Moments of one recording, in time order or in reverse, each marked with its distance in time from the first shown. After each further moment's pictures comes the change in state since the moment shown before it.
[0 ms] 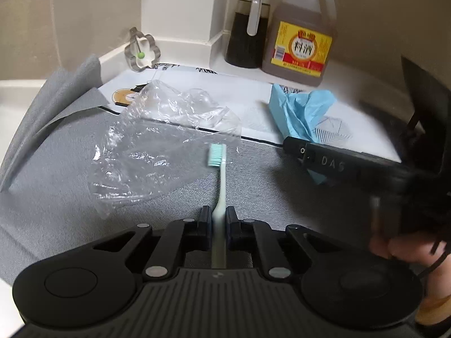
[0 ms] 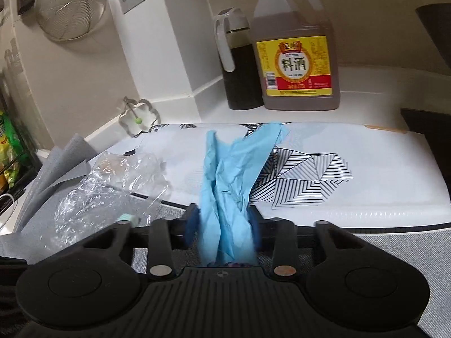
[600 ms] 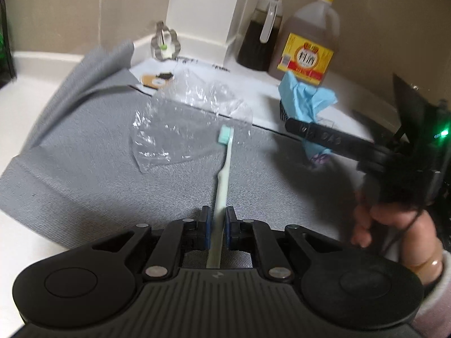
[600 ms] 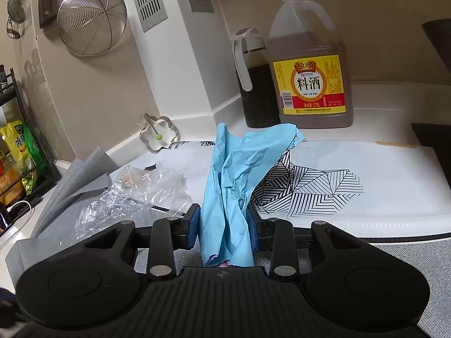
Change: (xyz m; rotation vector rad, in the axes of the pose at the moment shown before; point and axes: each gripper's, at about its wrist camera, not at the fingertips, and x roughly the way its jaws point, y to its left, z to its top) left arm -0.040 0.031 -0.026 -0.092 0.017 -0.051; right arm -0.010 0.001 0.001 -0.004 -0.064 0.063
